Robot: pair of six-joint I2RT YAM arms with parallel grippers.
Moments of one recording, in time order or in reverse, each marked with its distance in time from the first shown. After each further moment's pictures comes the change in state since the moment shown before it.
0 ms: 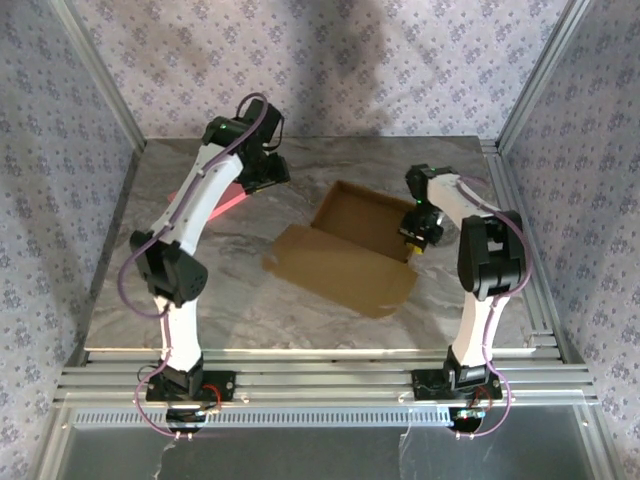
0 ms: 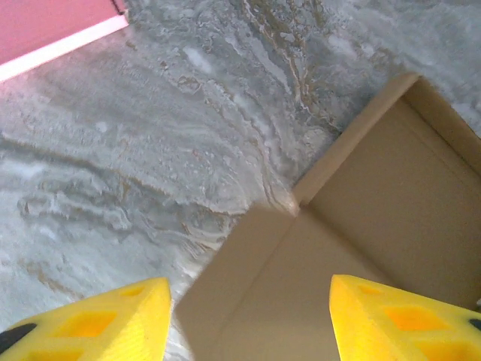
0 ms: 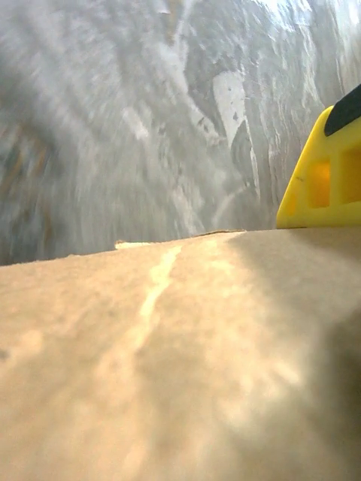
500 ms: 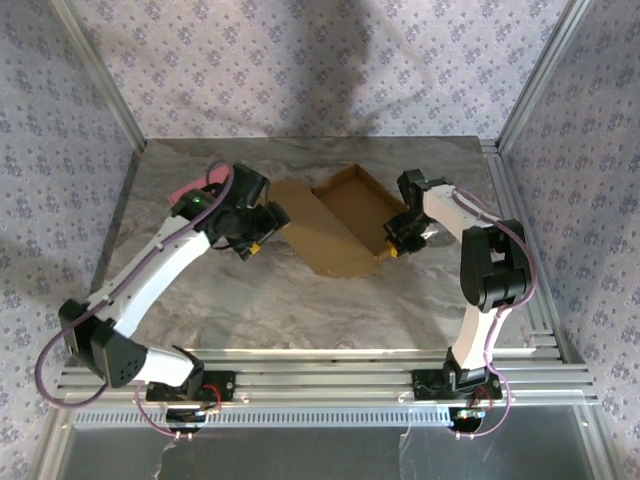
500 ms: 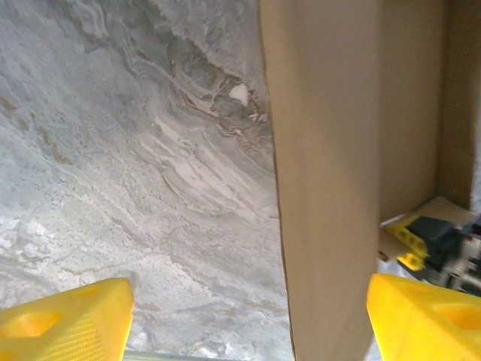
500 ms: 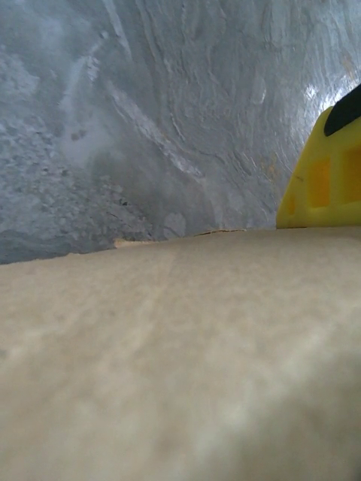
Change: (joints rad) left arm -0.119 -0.522 -0.787 0.339 0.110 -0.455; right arm 0.081 -0.080 -0.098 0.153 -0.187 0.444
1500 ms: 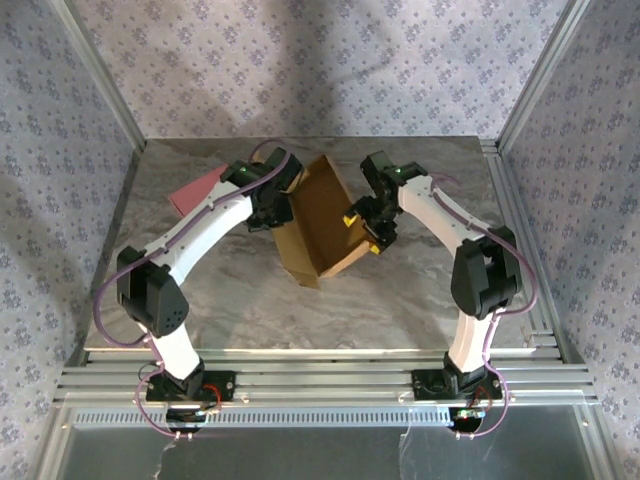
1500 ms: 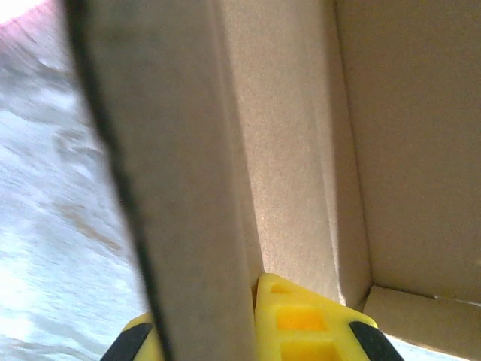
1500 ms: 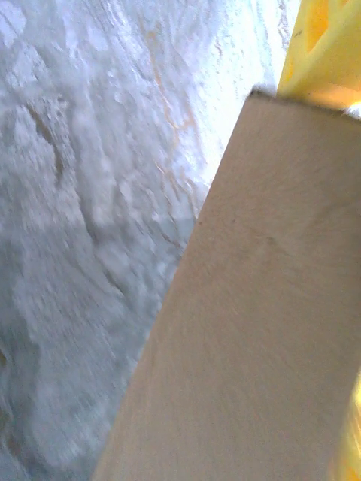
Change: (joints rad) left arm -0.031 0.349 0.346 -0.209 -0.310 0.420; right arm 0.214 -0.033 0.247 -0.098 0.011 -0.022
